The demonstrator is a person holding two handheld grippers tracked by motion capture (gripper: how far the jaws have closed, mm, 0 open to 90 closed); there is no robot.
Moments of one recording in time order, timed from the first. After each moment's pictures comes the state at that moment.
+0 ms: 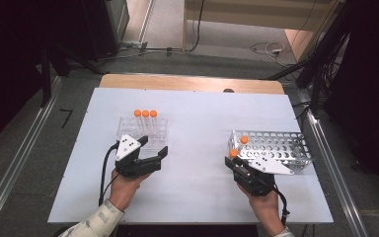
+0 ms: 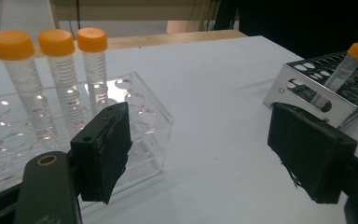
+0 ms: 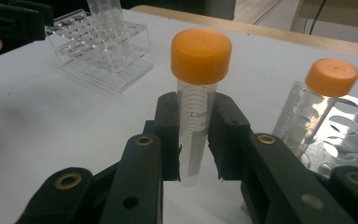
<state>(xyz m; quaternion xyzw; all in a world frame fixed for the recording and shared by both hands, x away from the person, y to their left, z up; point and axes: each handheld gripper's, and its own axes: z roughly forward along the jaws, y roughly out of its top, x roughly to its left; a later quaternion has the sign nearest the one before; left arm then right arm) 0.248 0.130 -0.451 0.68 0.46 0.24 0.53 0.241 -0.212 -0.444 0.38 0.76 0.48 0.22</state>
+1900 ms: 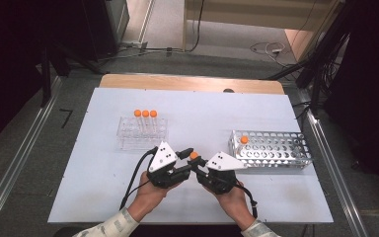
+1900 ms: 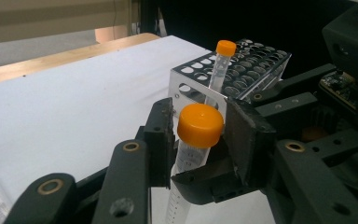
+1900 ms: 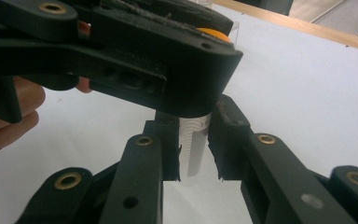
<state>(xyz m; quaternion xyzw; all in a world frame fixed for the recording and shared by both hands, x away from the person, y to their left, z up) 0.235 0.058 -0.437 0.73 0.33 0.18 0.56 0.246 -0.129 -0.452 0.30 0.81 0.48 0.18</state>
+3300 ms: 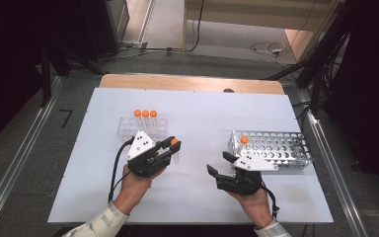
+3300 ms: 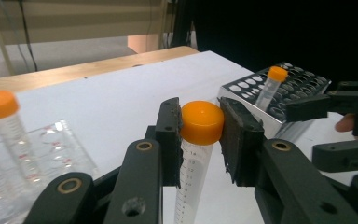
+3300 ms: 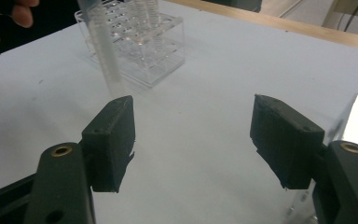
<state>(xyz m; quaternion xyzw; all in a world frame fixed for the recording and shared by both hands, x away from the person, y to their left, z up) 0.245 0.108 -0.420 0.69 0.39 0.21 0.57 0.241 -0.191 -0.440 0.35 0.78 0.48 0.19</state>
